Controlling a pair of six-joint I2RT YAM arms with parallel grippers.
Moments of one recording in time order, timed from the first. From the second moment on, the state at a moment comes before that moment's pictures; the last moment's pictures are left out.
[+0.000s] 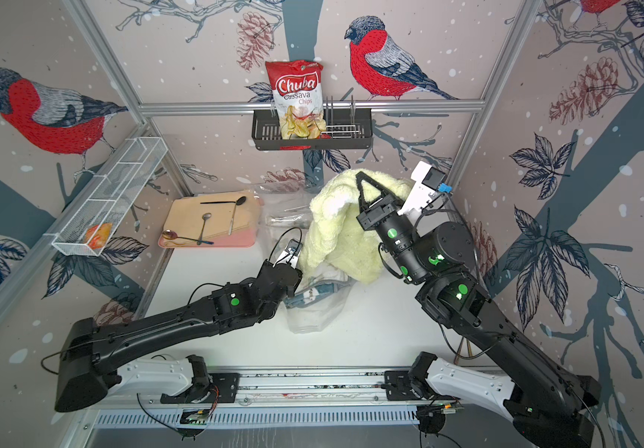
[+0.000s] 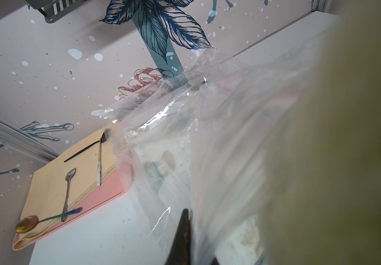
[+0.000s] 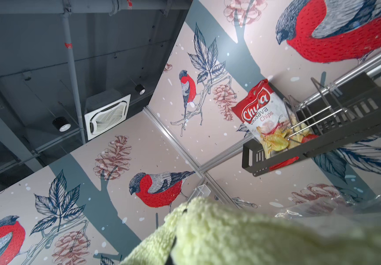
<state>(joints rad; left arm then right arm) -1.09 1.25 0.95 -0.31 -0.78 -0.11 0.87 0.97 1.34 0.03 0.27 0.65</state>
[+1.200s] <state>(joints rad) -0.97 1.21 0.94 -0.34 -0.81 -0.13 -0.05 1.06 0.88 0.12 -0.50 0.97</state>
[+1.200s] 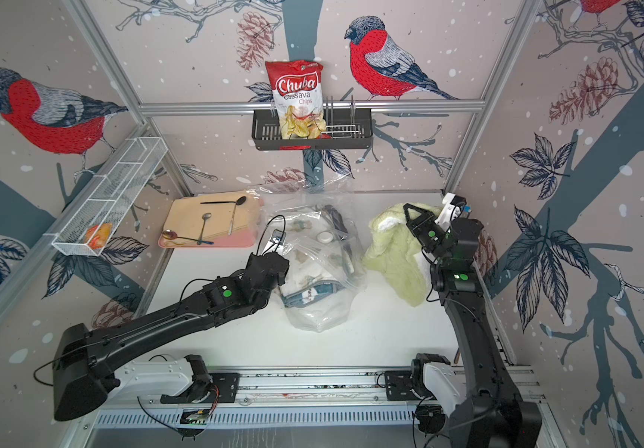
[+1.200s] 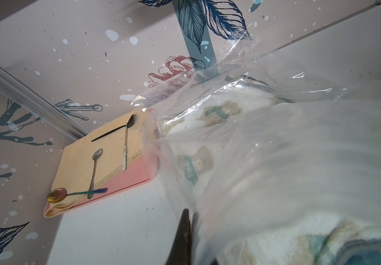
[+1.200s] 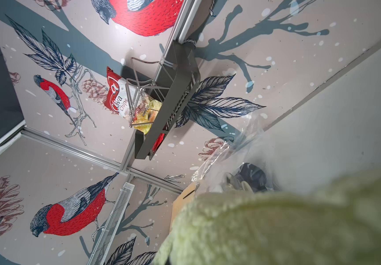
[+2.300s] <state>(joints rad) -0.94 1.16 0.95 -0.34 -0.68 -0.14 -0.06 1.13 0.32 0.26 -0.27 1.00</state>
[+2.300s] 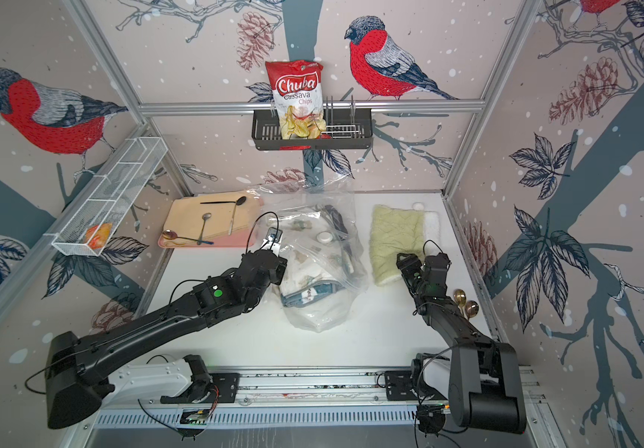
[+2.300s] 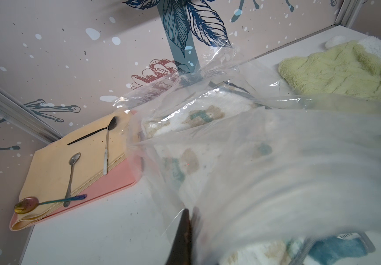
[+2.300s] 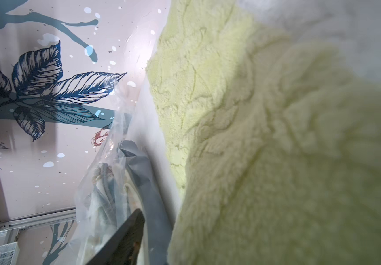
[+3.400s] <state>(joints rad) -0.94 1.13 0.94 -0.34 -0.66 -0.14 0.15 1.67 0.74 0.05 -0.24 0.82</state>
